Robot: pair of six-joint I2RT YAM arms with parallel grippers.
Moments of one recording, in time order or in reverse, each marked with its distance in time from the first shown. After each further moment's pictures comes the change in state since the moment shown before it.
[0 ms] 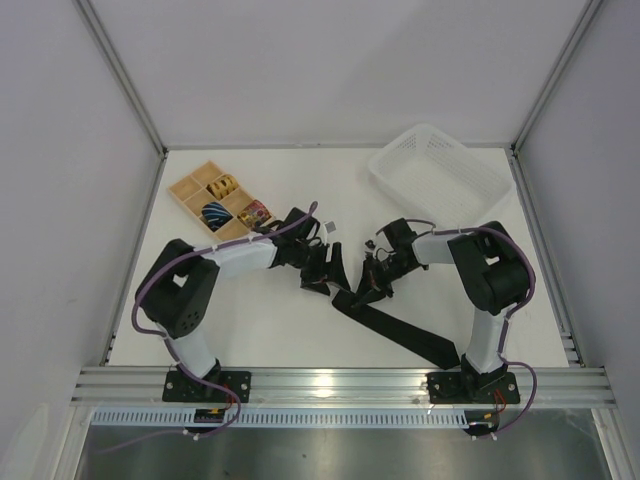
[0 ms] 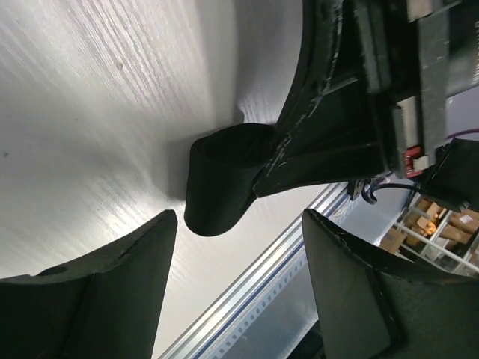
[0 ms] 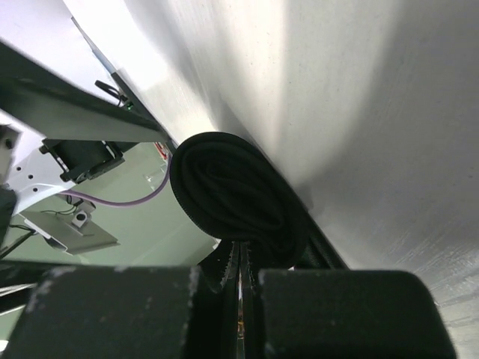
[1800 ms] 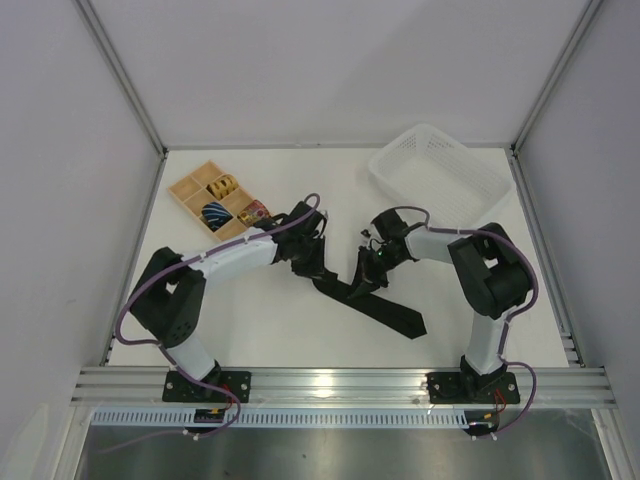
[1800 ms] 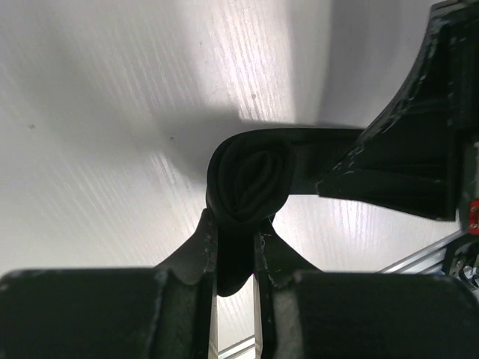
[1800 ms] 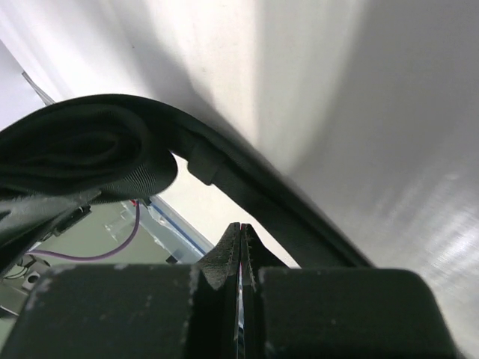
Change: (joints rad) left arm -0.049 -0.065 0.077 -0.194 -0.430 0.057; right arm 0.043 -0.026 0.103 -0.068 0.232 0.042
